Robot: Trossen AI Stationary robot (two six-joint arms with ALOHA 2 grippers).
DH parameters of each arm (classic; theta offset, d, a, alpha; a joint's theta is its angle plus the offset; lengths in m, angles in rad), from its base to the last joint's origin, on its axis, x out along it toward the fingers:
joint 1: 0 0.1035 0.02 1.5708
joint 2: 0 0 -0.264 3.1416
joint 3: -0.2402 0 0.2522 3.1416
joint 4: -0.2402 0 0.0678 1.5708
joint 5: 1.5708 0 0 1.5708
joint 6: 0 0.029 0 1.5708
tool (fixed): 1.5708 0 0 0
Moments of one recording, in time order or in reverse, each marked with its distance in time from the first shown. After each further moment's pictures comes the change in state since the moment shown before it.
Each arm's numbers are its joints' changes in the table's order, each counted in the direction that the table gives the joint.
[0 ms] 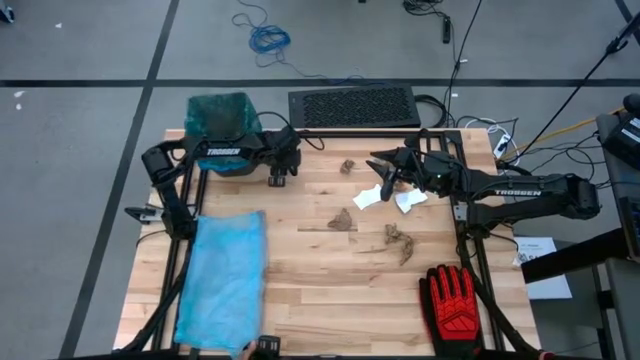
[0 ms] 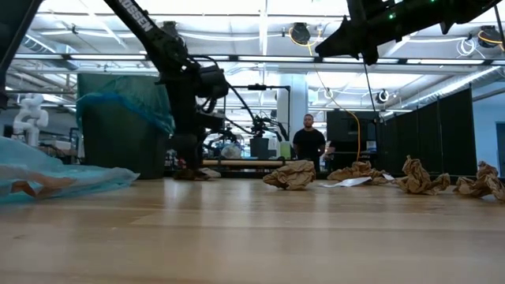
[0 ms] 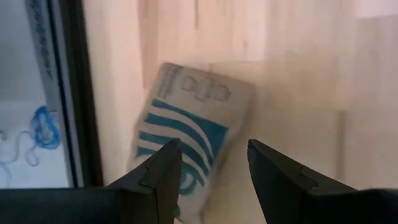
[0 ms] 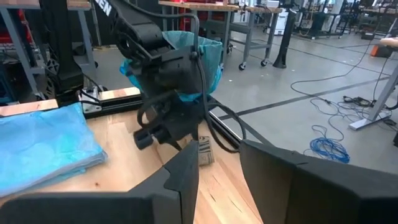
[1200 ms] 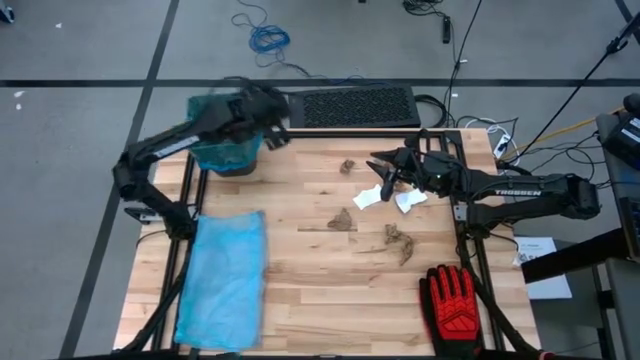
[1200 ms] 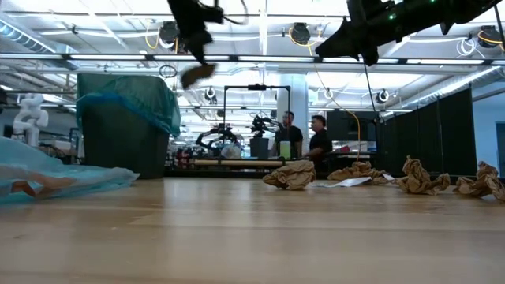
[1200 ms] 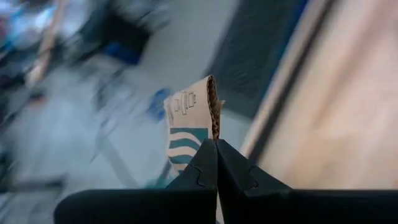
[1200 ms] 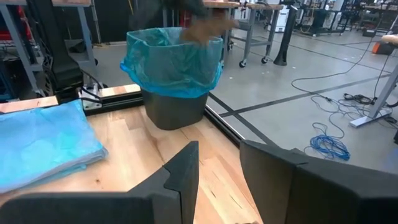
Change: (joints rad) left arm -0.096 0.275 -0.539 -0.488 -0.443 -0.320; right arm 0.001 0.000 0.000 -0.013 -0.001 0.004
